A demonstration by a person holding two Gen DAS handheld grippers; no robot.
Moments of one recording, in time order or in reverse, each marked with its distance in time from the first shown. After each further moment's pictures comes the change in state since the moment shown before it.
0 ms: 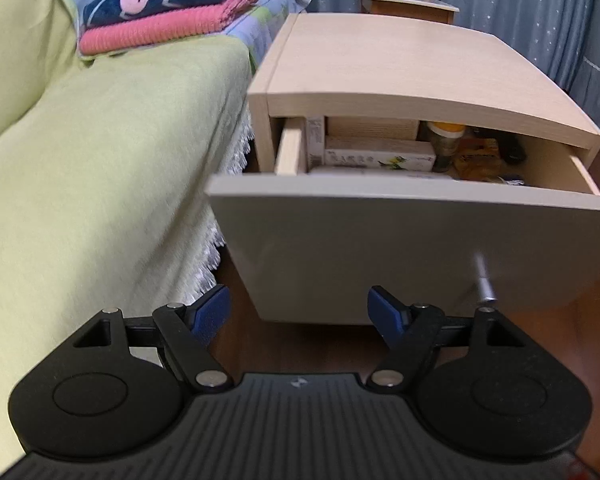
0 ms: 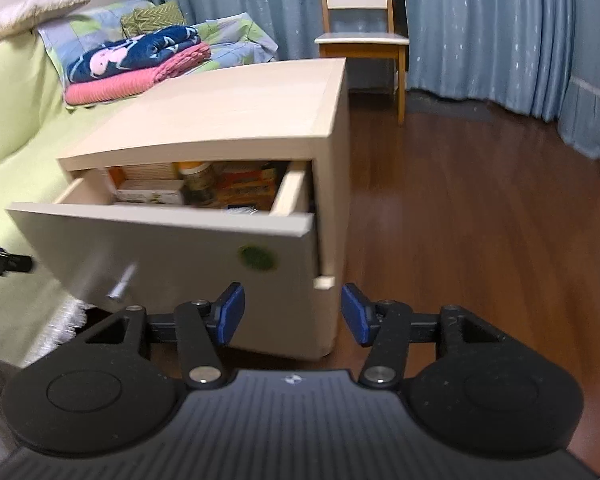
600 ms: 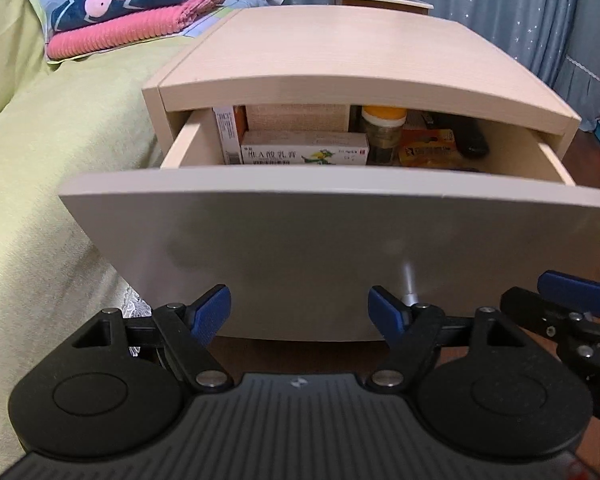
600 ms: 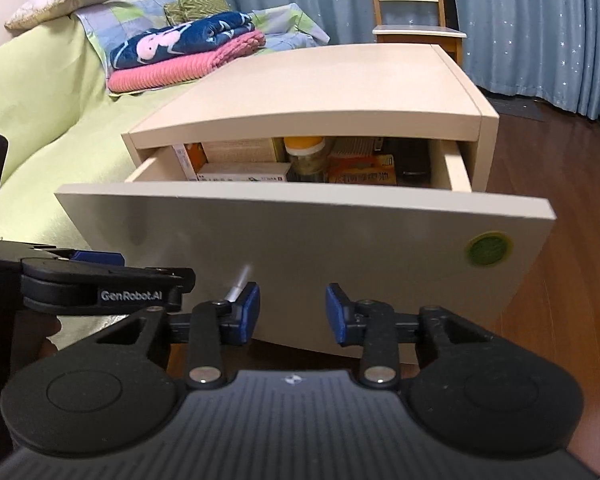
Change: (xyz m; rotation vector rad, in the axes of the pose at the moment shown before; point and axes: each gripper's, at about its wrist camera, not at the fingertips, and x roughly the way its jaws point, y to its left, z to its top) left arm 0.036 -0.062 0.002 0.022 -0.026 -0.041; right arm 0.053 0.098 -0.011 -0.041 0.014 0.073
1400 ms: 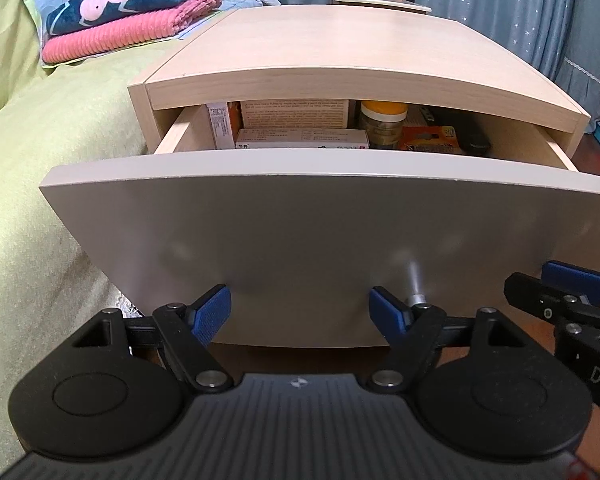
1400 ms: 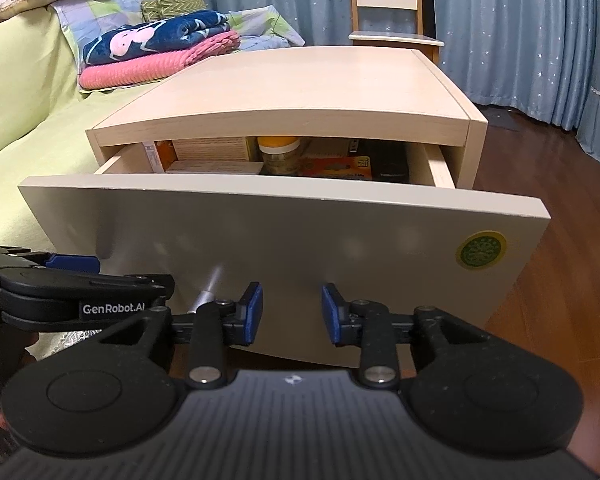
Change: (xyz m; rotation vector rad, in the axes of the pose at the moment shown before) left arm 0.016 -0.001 -0.003 0.005 -0.019 -0.014; right arm 0.017 0.004 0.002 -0.014 -0.021 -0.101
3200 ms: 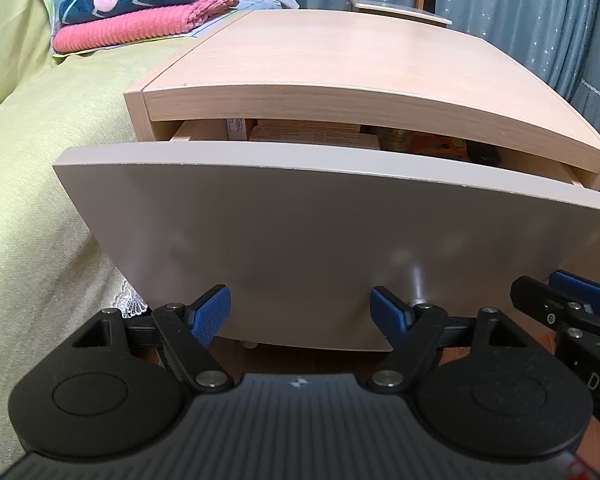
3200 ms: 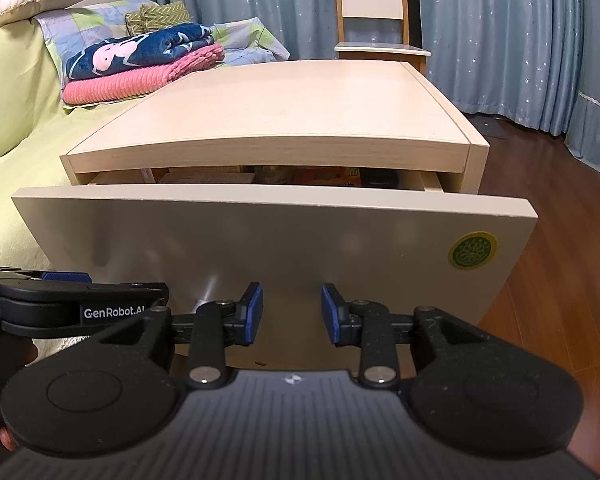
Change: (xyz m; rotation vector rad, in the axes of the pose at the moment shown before) left arm 0.006 0.000 0.008 -0.058 -0.008 0.009; right arm 0.018 0.002 0.017 0.023 -0.037 -0.044
